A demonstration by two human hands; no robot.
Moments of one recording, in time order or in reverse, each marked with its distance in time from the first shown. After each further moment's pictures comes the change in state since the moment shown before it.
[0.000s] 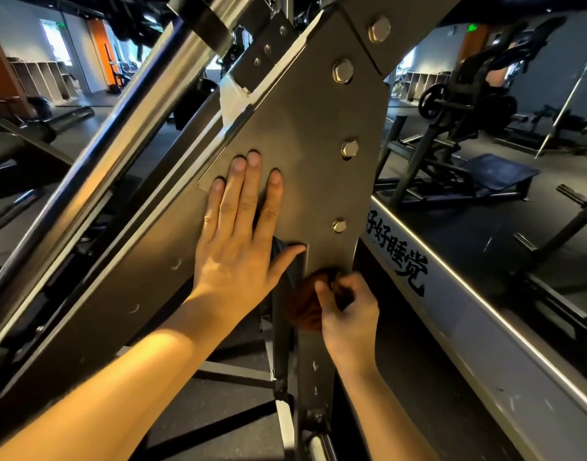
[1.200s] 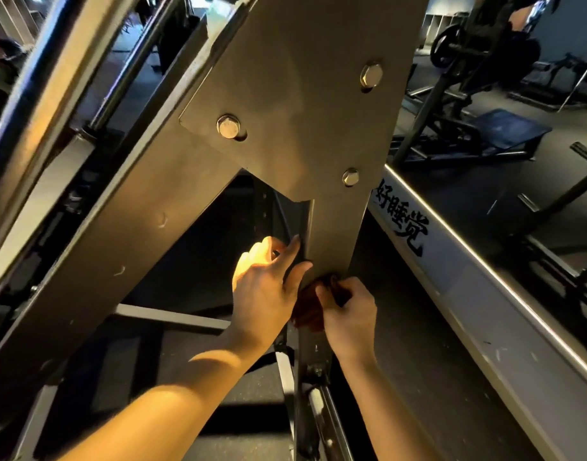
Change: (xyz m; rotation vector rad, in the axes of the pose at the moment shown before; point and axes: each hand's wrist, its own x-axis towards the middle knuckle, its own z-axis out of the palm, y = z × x) left_hand -0.105 0.060 0.052 -0.672 -0.376 -0.384; right_hand -0.036 0.059 -0.001 -0.115 -0.044 0.301
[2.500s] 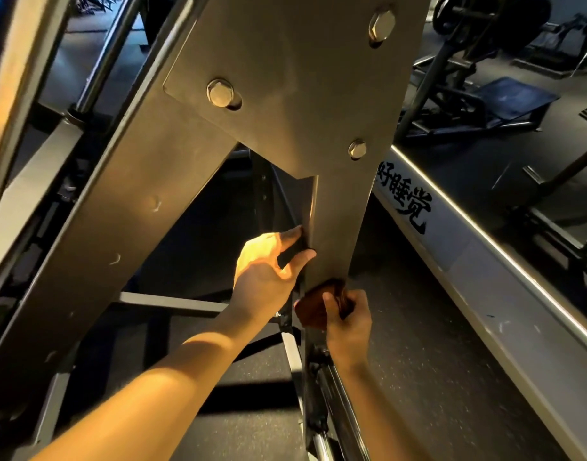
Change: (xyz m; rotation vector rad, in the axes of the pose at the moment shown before) left_hand 0.001 -0.016 0.003 -0.287 -0.134 -0.176; right_hand -0.029 0.061 0.017 0.121 0.062 0.078
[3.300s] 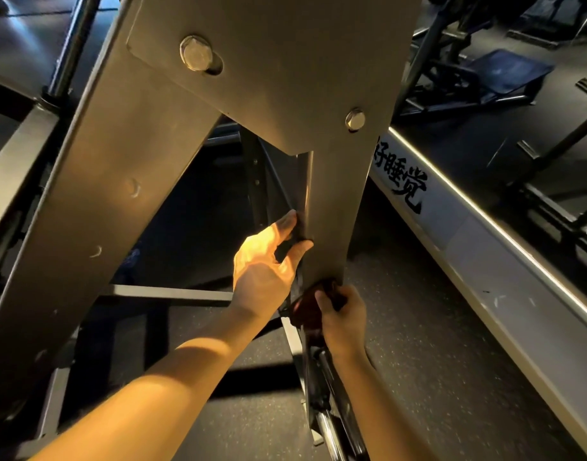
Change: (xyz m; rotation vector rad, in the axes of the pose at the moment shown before) left_hand -0.009 -0.016 0.015 -0.090 0.035 0.091; right_hand -0.002 0.040 0.007 -0.080 -0.007 0.331
